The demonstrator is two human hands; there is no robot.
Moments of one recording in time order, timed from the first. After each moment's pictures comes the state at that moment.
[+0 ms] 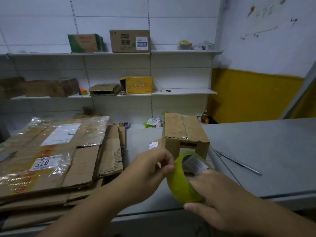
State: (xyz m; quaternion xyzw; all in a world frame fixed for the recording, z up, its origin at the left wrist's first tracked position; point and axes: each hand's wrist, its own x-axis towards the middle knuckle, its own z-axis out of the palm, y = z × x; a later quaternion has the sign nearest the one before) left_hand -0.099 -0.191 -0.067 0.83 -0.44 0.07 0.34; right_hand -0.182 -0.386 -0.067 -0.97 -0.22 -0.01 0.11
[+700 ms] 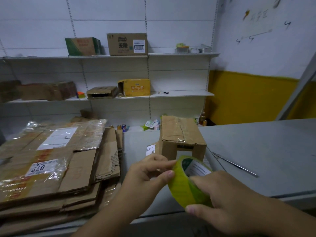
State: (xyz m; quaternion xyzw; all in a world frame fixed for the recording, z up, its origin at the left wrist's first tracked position) left_hand -0.110 -0.200 -0.086 0.70 -0.36 0.00 0.62; right_hand -0.191 -0.386 -0.045 -0.97 -0.20 0.01 0.15
